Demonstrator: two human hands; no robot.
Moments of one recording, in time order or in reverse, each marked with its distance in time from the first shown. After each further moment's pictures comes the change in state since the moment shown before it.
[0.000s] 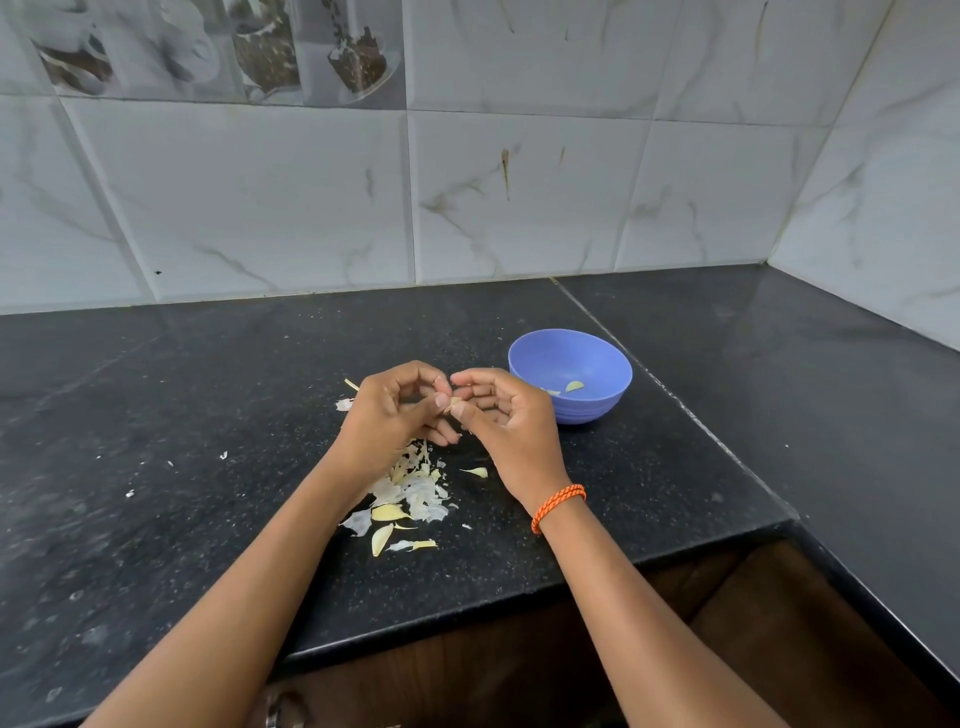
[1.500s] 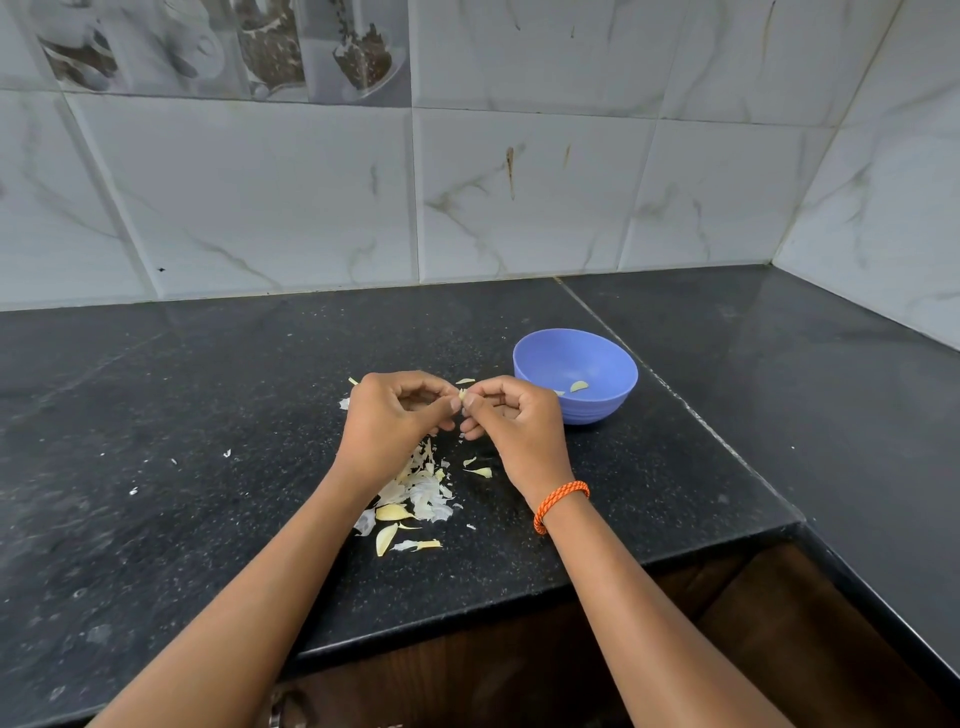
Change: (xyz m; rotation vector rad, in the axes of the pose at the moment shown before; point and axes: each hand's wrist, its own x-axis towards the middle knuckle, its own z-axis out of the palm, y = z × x) left_hand -0.003 0.004 0.005 0.230 0.159 0.033; right_hand 0.004 0.010 0.000 -0.045 0.040 0.062
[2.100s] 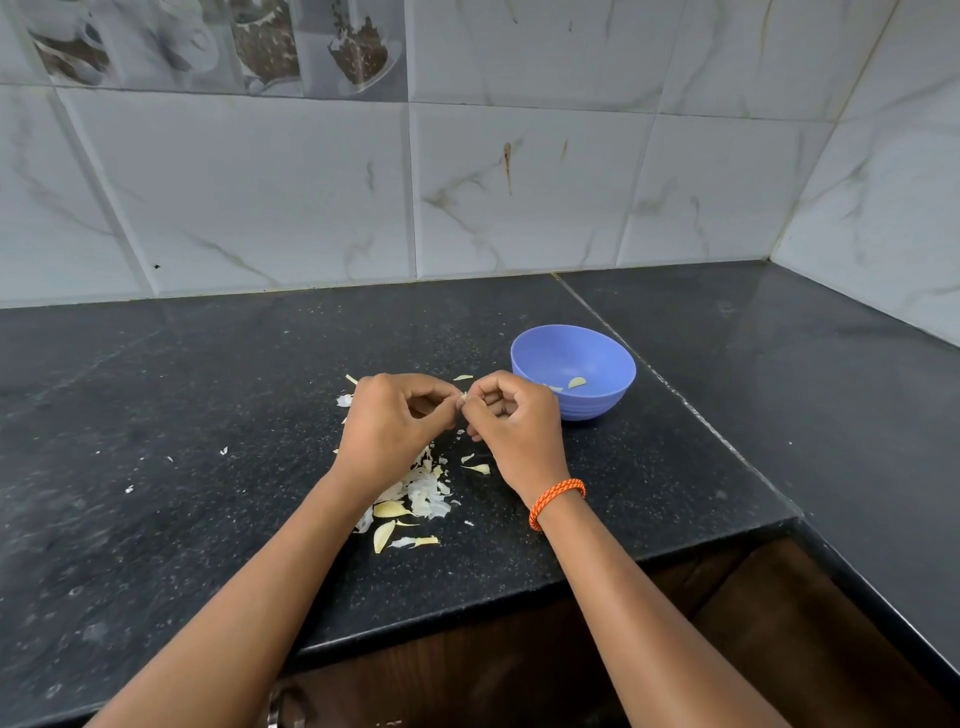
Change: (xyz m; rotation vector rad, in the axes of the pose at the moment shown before) left_hand -0.006 0.005 0.001 0.200 -0.031 0.157; right_hand -0.001 -0.001 0.002 -0.165 0.050 -0.057
